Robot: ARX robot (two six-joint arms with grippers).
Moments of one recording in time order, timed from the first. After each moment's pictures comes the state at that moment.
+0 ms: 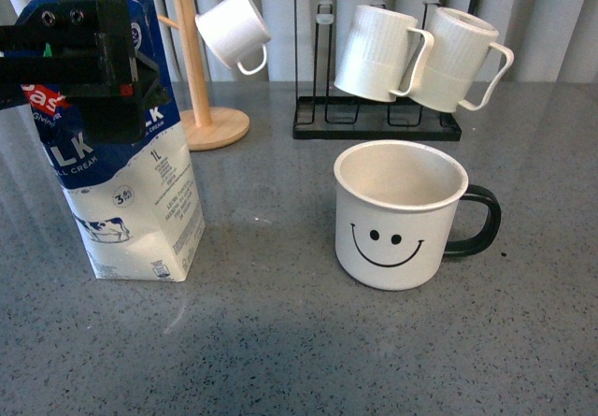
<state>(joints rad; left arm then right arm) -0.30 1.27 0.59 0.41 -0.13 -0.07 0.00 0.00 0.01 0.00 0.00 0.00</state>
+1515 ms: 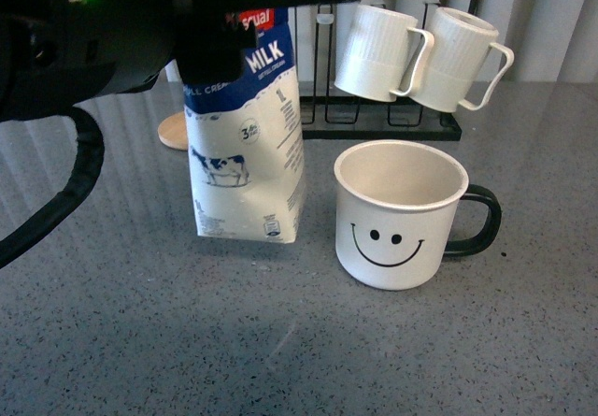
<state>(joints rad) -0.61 1.40 0.70 0.58 -0.44 -0.14 0.00 0.00 0.01 0.00 0.00 0.00</state>
